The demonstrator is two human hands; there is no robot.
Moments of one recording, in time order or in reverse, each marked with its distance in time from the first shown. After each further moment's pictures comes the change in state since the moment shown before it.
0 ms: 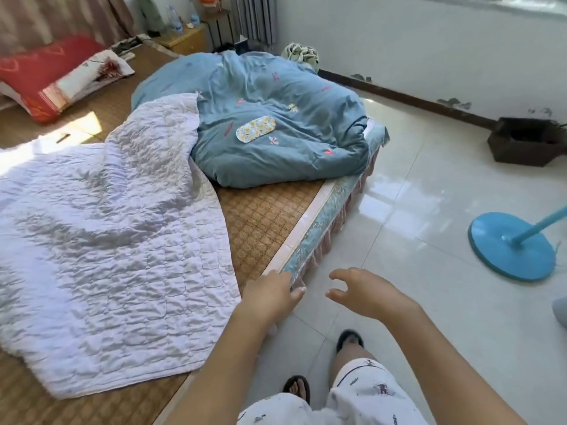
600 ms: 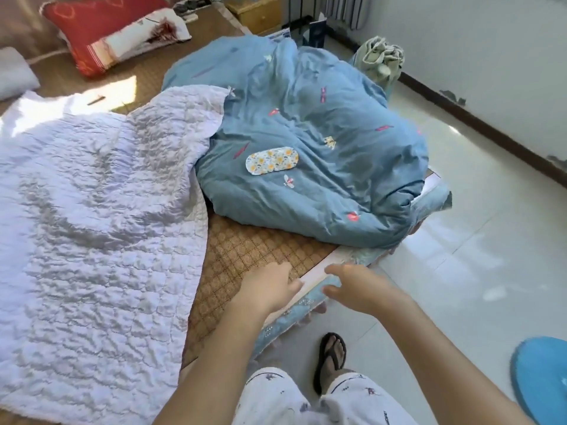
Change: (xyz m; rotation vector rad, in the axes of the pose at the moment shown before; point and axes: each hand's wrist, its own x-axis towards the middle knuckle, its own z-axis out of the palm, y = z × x) left_hand 0.309 0.067 -0.158 -0.242 0.025 -0.283; right_hand 0.324 0.078 -0.232 -0.258 -0.166 -0.258
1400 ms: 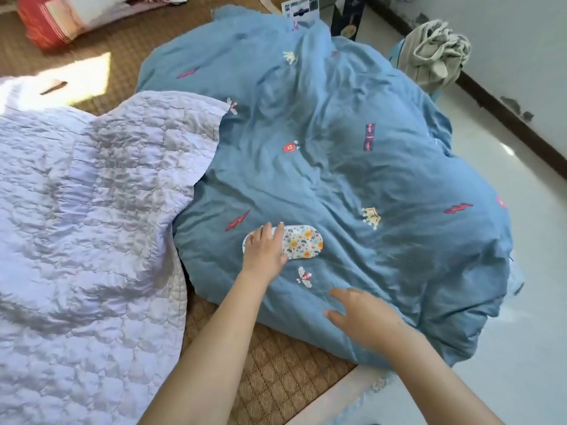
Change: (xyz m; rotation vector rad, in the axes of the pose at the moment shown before) left_hand 0.418 -0.093 -0.132 0.003 0.207 -0.055; right_hand 0.333 0.012 -0.132 -0.056 -0.161 0.005
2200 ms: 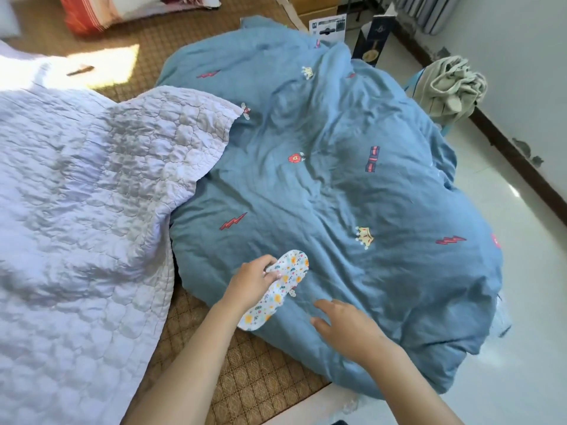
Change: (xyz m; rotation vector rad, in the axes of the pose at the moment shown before) left_hand -0.047 0.010 0.007 -0.722 0.011 -0.151; right_hand 0.004 0.017 -0.010 -0.044 -0.045 -0.091
